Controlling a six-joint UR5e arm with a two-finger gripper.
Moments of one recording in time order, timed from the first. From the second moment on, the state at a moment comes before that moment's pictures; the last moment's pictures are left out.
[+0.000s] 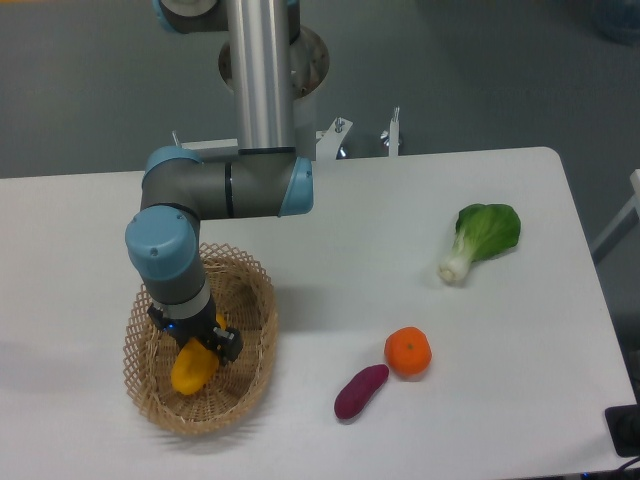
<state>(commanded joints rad) 2.03 -2.08 -1.71 -0.78 1.60 0.50</state>
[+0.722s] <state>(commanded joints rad) 2.12 -1.96 -1.70 -0.80 1.58 0.60</state>
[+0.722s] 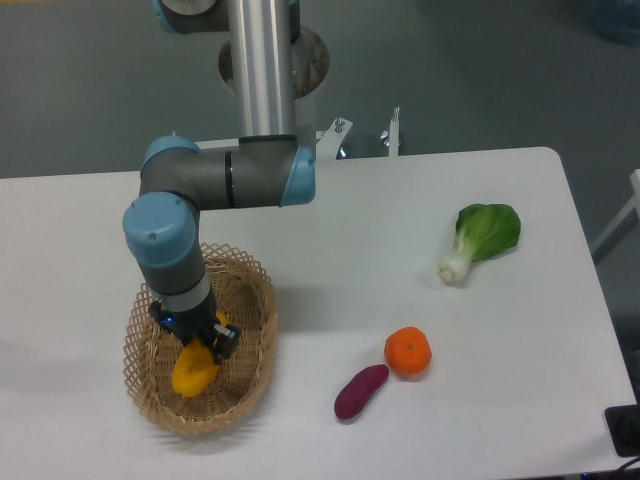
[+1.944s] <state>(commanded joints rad) 2.62 -1.83 -1.70 -0.97 1.49 1.34</state>
